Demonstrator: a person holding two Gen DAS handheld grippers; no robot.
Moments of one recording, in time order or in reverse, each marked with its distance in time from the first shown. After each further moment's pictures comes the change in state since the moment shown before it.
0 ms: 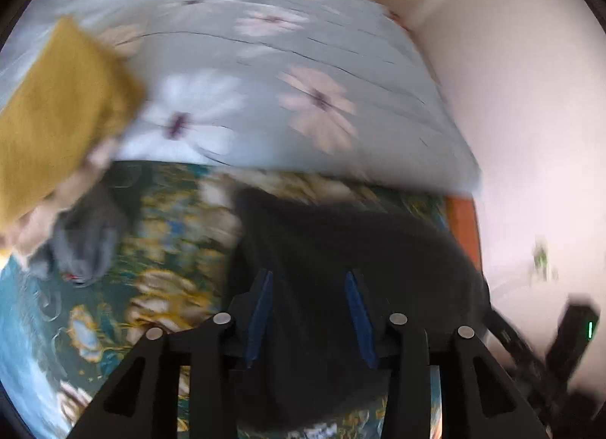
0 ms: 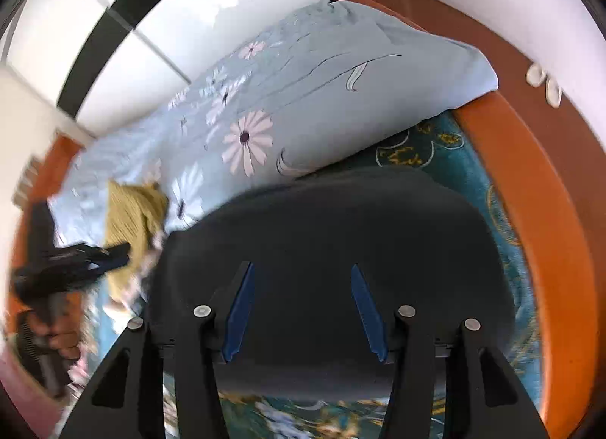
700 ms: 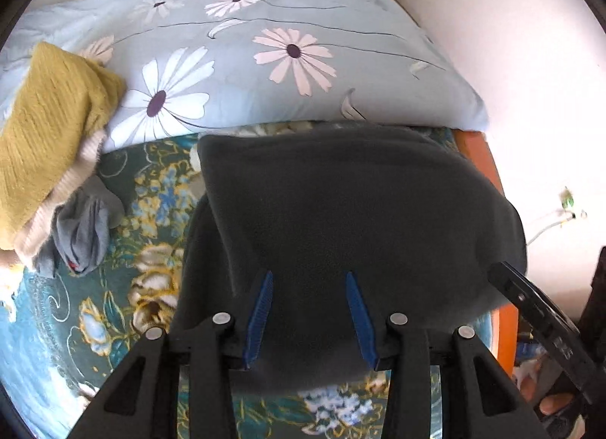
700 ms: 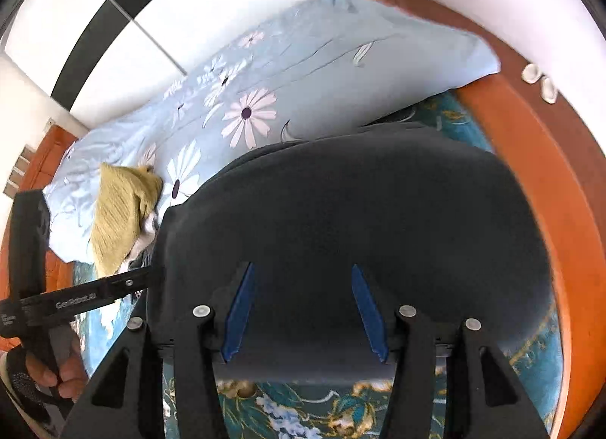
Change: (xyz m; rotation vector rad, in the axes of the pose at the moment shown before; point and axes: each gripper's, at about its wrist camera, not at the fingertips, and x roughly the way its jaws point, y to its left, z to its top) left arm 0.029 -0.030 -0.031 0.109 0.054 0.123; right arm 0.013 0.015 -0.045 0.027 -0.029 -0.032
